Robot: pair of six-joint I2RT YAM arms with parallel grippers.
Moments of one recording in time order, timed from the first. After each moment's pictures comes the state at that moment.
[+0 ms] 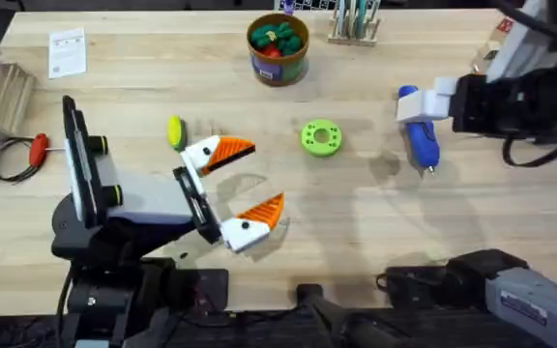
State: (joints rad) left arm -0.02 0.01 0.01 -0.11 1.05 -0.03; right arm 0.18 1.05 1.07 -1.10 0.01 0.29
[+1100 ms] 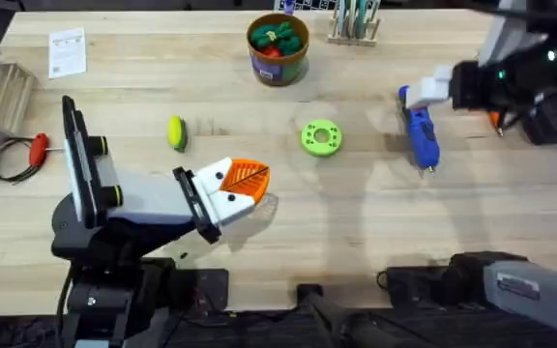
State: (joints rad) left arm -0.02 0.01 0.01 -0.11 1.05 -0.03; right arm 0.00 1.29 1.10 -0.96 0.05 0.08
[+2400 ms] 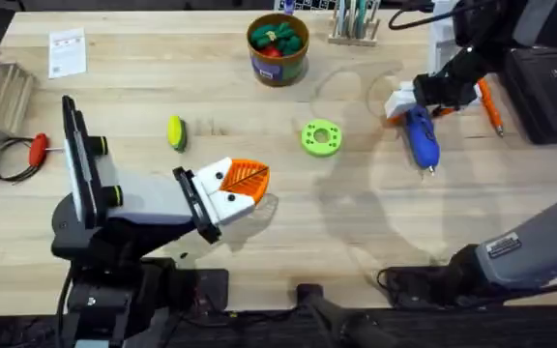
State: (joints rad) left arm -0.02 0.01 0.01 -0.11 1.05 -0.03; right arm -0.09 1.86 1.27 -0.84 0.00 -0.17
